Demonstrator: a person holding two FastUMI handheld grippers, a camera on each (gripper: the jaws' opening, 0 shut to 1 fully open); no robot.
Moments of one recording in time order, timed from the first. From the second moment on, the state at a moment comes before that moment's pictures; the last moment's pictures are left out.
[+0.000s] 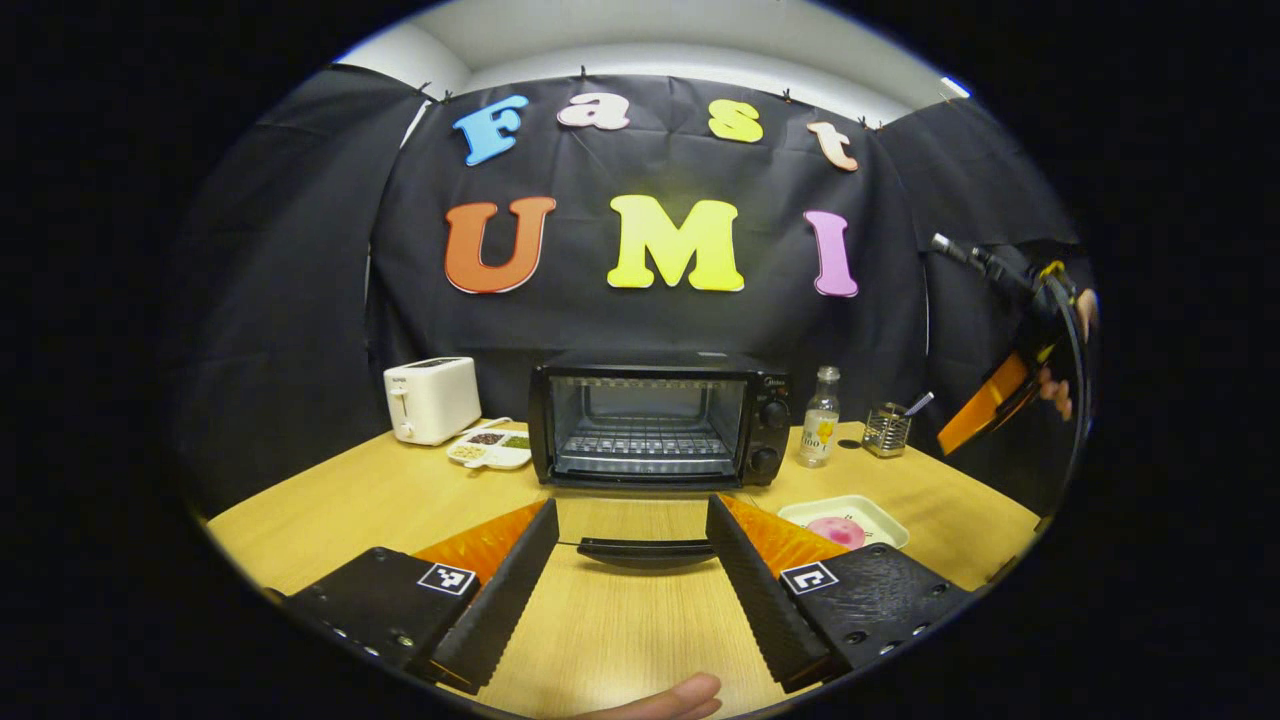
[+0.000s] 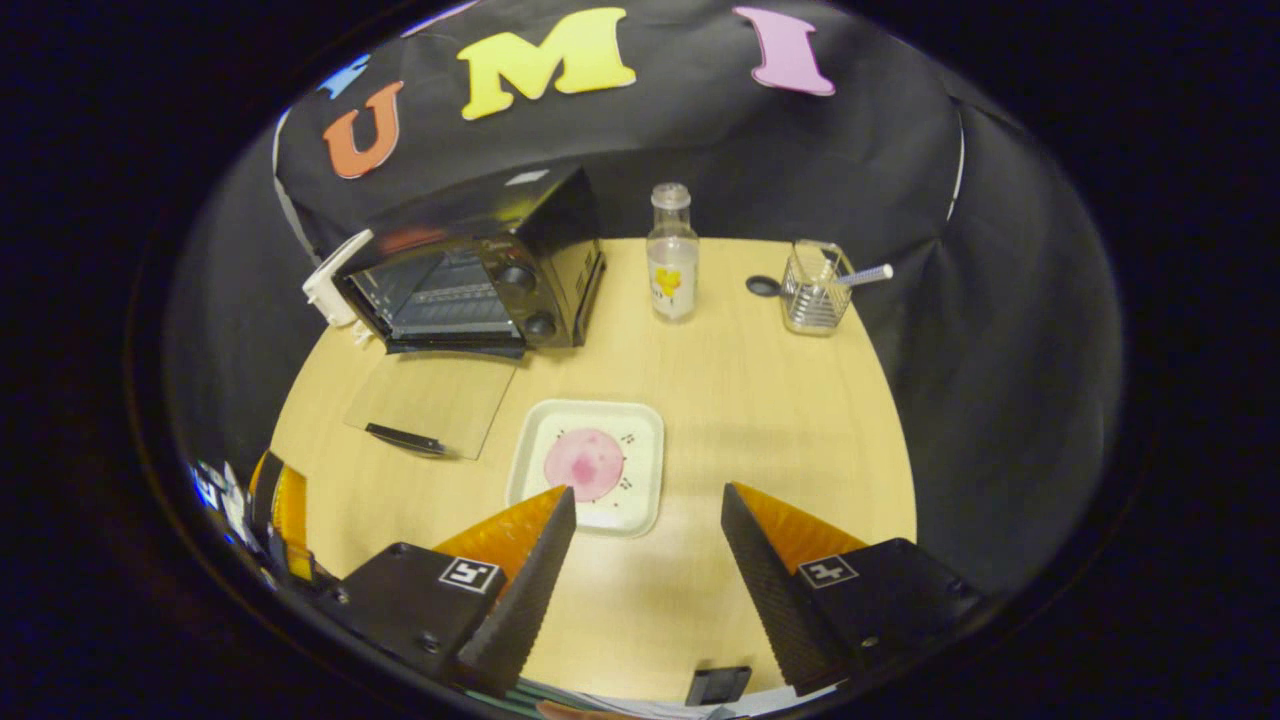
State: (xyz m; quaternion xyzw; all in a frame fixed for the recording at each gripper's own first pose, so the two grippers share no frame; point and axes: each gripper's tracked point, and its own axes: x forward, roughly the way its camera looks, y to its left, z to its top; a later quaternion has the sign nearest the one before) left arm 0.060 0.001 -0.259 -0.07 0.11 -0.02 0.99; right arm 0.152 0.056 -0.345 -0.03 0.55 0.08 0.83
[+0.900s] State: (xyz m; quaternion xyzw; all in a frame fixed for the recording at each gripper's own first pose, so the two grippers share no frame) left arm 0.000 0.047 -0.176 -0.04 0.06 0.01 1.00; right arm 0.185 0.063 -0.473 0.08 0.68 0.09 0.72
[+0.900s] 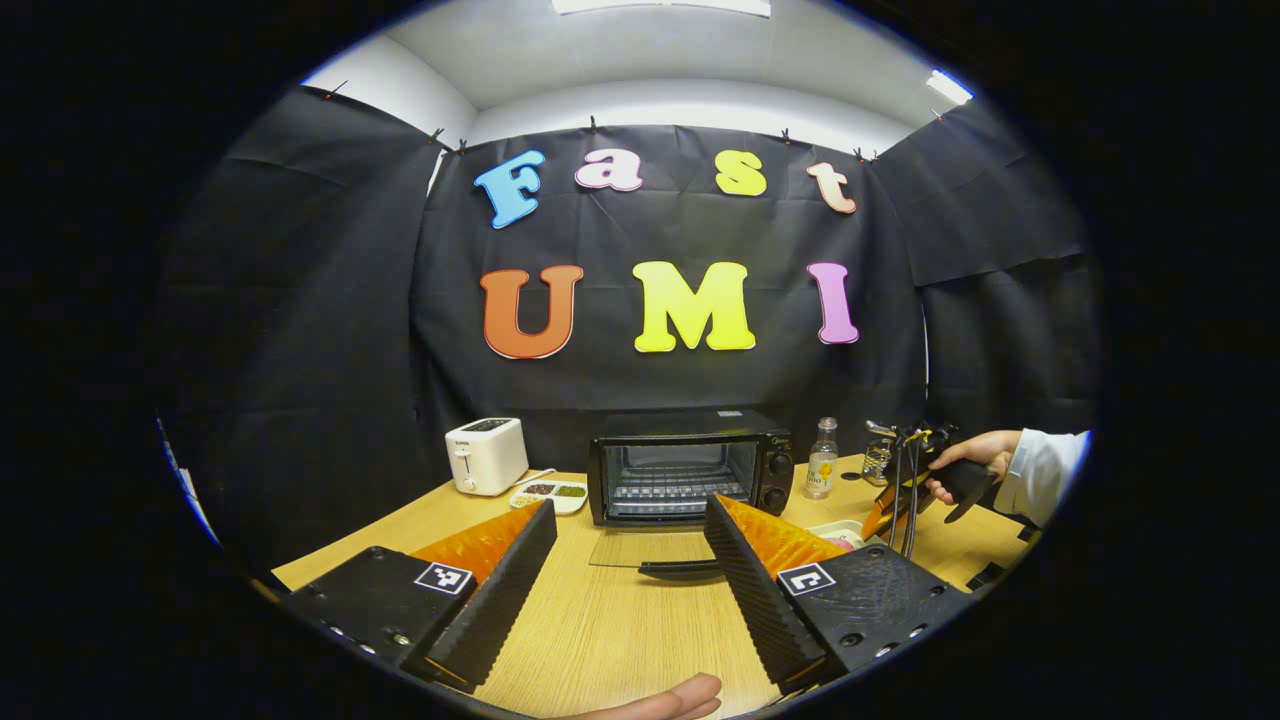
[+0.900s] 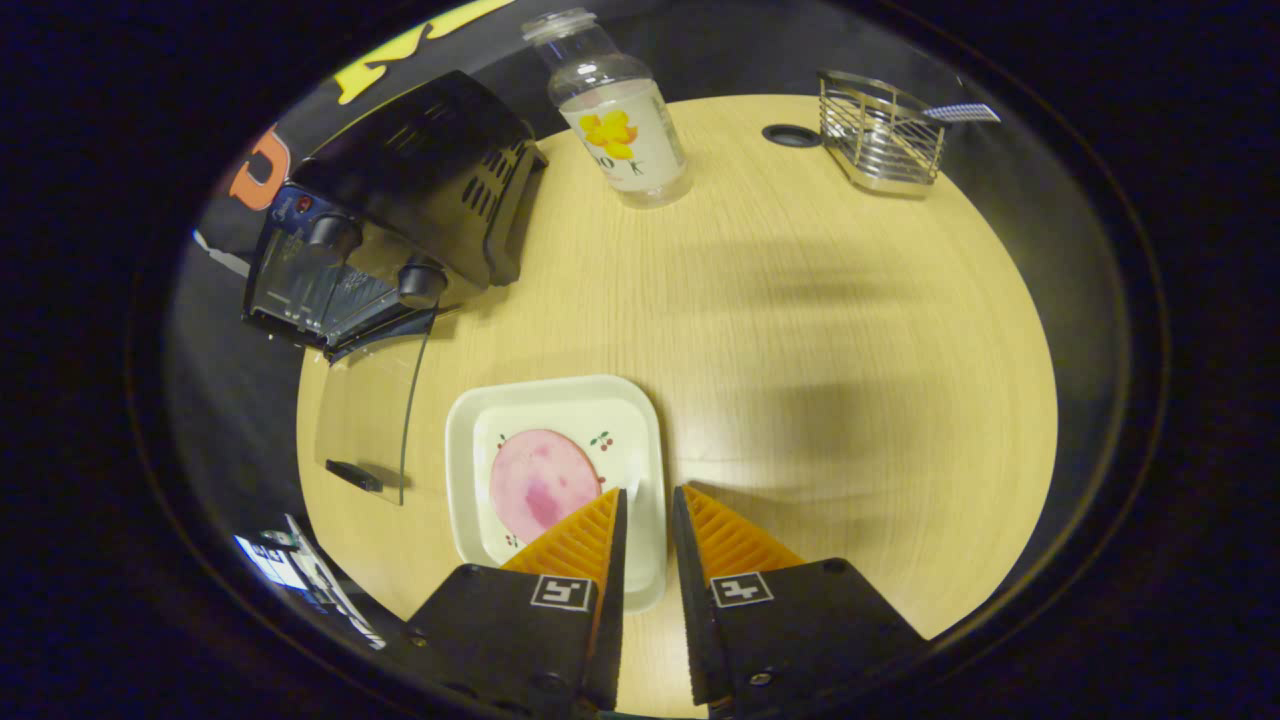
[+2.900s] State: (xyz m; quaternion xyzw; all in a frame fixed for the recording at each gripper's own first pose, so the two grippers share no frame) left arm -0.053 0.058 -0.131 -0.02 0.04 0.00 1.00; right arm 0.139 0.128 -0.336 0.28 0.57 0.17 0.76
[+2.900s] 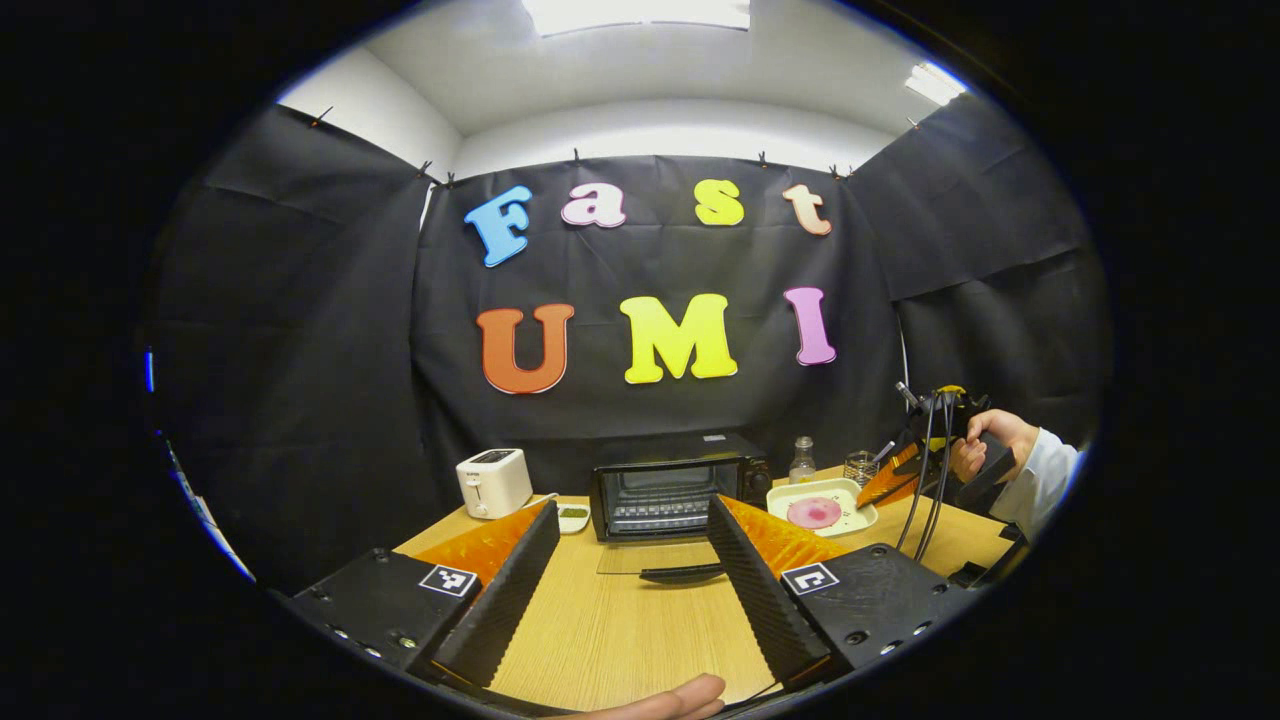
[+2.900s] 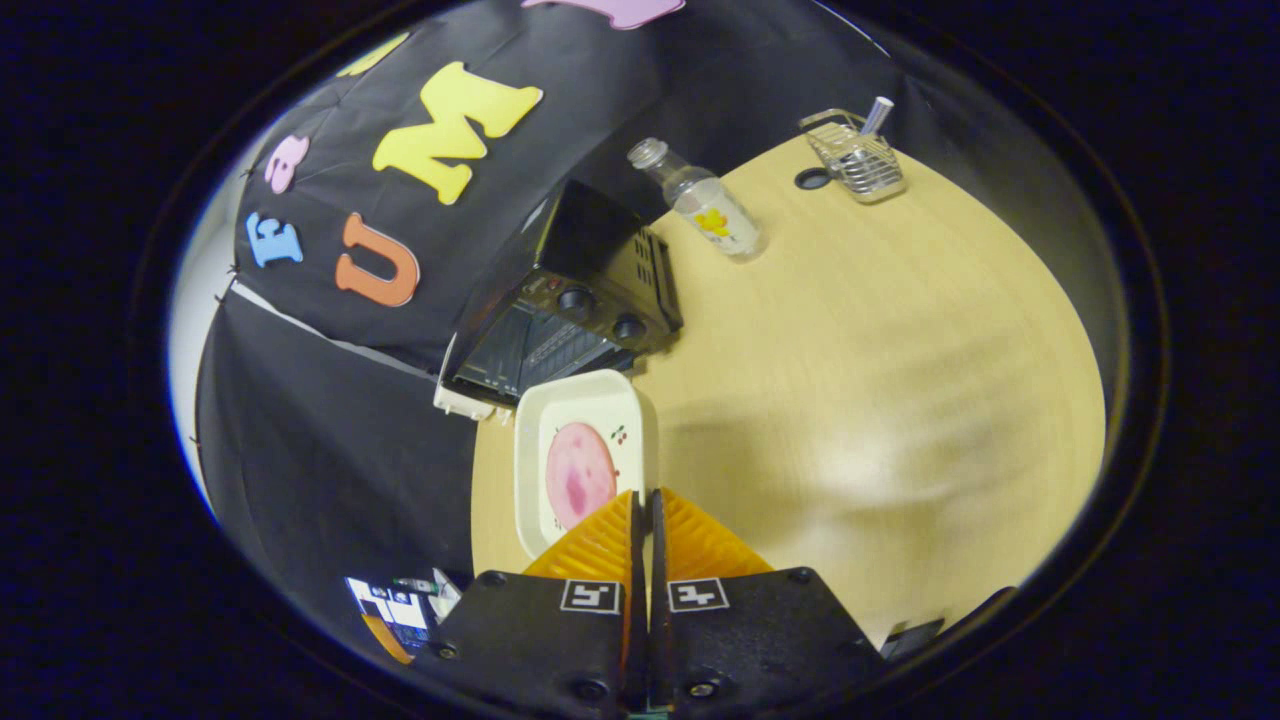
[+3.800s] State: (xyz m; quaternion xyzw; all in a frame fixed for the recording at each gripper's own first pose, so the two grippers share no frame) left arm -0.059 0.158 -0.152 -0.04 0.03 0.09 0.99; right arm 0.197 0.314 -0.386 0.37 0.52 0.06 0.77
